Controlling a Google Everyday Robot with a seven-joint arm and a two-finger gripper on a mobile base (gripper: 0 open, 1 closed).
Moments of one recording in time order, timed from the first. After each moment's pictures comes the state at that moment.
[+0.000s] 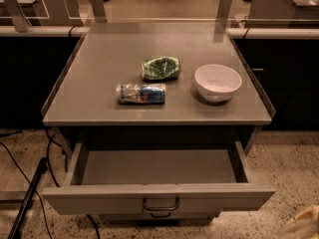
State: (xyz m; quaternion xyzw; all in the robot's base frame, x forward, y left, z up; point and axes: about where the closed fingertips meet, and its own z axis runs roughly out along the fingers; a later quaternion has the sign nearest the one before) arm 0.252 -0.258 0.773 -0.46 0.86 0.15 0.13
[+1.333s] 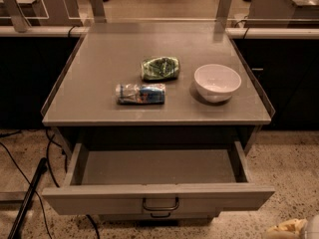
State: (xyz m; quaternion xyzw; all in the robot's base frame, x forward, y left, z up) arm 0.257 -0.251 0.708 -0.51 0.82 0.12 0.24
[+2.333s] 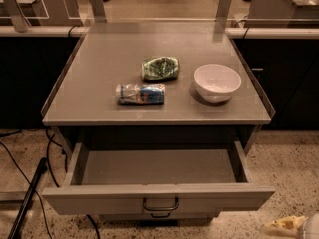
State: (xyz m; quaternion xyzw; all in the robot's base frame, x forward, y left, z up) arm 0.268 -0.251 0.704 -0.53 0.79 0.10 0.28
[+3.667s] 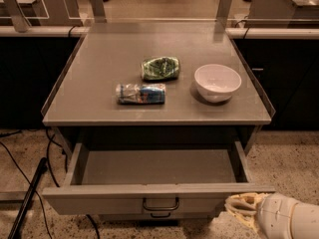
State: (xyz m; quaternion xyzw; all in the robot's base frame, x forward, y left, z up) arm 0.343 -0.199 0.679 -0.56 0.73 0.06 0.39
